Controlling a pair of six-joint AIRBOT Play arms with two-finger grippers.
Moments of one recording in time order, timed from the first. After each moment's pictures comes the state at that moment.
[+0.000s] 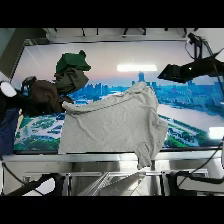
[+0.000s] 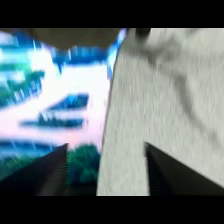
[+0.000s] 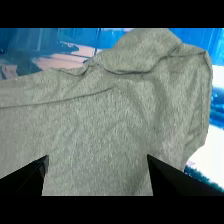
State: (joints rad) left arm 0.20 -1.23 1.09 1.34 -1.38 -1.35; right arm -0.13 -1.39 1.60 -0.97 1.39 1.33
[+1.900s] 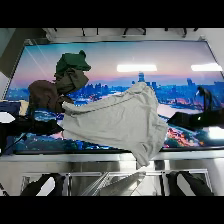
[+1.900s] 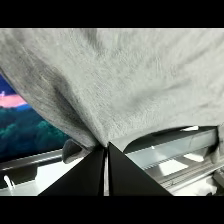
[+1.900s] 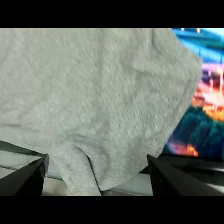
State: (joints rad) left arm 0.29 -0.99 0.76 0.98 -1.38 -1.26; right arm -0.33 -0.89 0.82 -1.04 1.44 1.34
